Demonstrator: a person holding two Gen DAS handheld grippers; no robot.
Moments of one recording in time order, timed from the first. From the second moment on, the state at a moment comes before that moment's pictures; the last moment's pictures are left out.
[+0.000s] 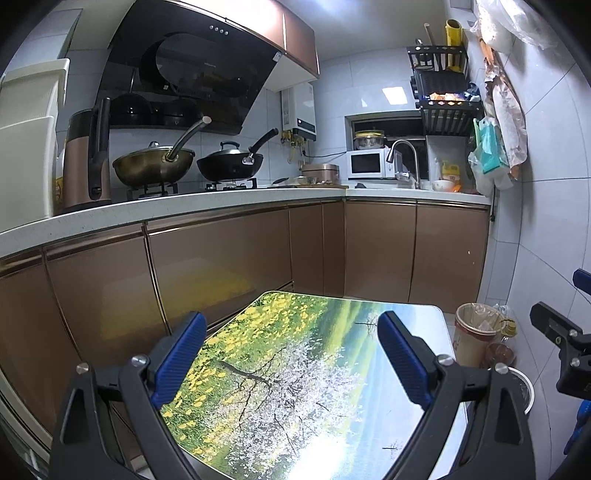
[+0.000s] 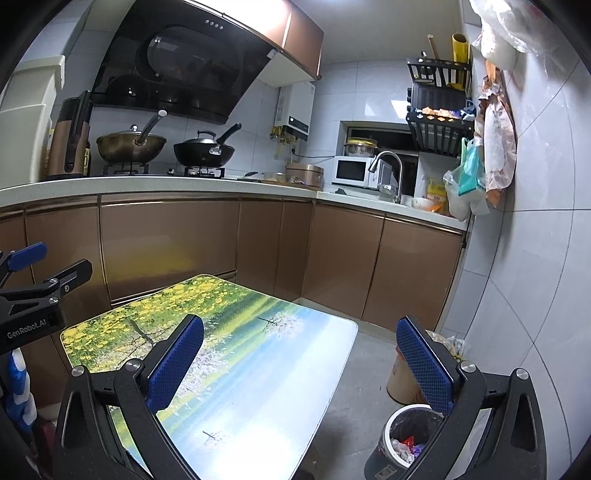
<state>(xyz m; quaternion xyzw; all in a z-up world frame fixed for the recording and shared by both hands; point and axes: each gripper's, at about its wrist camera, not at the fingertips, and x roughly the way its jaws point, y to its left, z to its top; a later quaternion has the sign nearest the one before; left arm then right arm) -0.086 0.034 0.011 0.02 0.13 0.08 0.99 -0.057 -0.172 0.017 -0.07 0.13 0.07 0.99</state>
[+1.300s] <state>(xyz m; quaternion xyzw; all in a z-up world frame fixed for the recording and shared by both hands) -0.012 0.049 -0.045 0.01 0.22 0.05 0.97 0.019 -0.166 -0.029 -0.07 0.22 0.06 0.97</state>
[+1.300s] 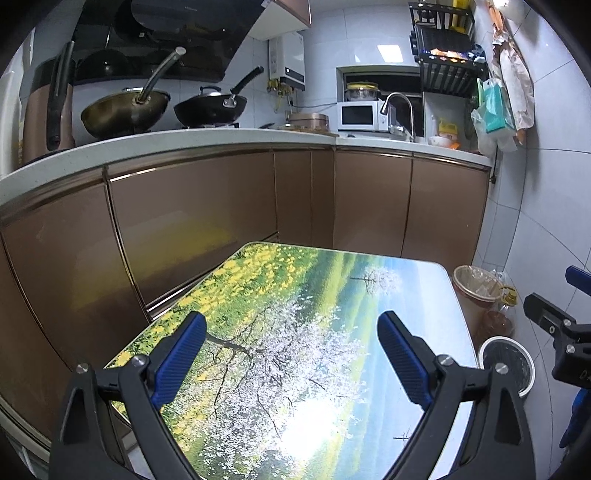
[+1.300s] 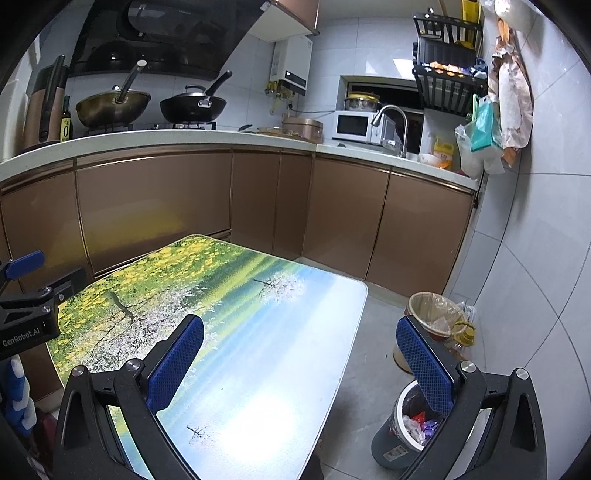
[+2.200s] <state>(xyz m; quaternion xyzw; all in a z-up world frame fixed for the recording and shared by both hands) 0.024 0.056 -0.072 0.00 0.25 0.04 0.97 0.057 -0.153 -0.063 -0.07 0.27 0.06 0.96</state>
